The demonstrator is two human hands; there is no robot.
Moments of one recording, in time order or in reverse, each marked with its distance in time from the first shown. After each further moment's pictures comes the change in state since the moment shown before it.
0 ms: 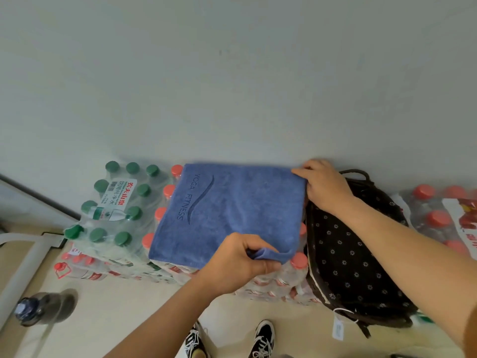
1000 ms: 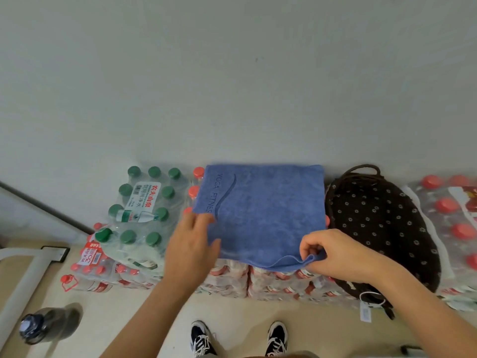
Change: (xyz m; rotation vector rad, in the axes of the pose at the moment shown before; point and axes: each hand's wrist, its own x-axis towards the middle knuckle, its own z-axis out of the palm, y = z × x) left_hand -0.048 -0.075 -0.097 0.862 0.533 0.051; right_hand -0.119 -0.127 -0.047 0.433 -0.566 0.130
